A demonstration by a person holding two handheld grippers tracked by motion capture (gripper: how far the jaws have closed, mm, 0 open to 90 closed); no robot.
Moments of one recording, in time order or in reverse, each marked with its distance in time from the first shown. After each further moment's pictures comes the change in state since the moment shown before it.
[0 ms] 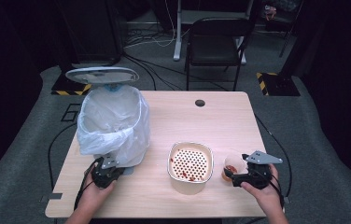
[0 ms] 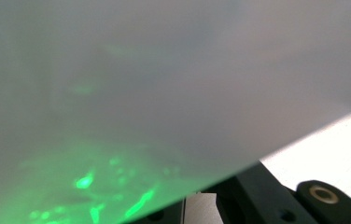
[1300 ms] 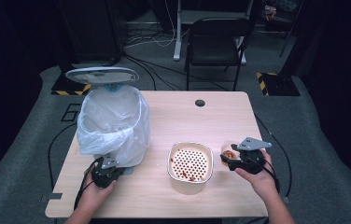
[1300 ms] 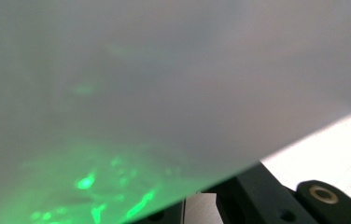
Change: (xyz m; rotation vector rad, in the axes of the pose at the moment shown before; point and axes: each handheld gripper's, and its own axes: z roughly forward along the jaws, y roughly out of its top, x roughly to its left) left arm 0.000 0.000 0.000 0.001 -0.002 0.002; right arm -0.006 0.041 0.019 0.042 0.010 -0.128
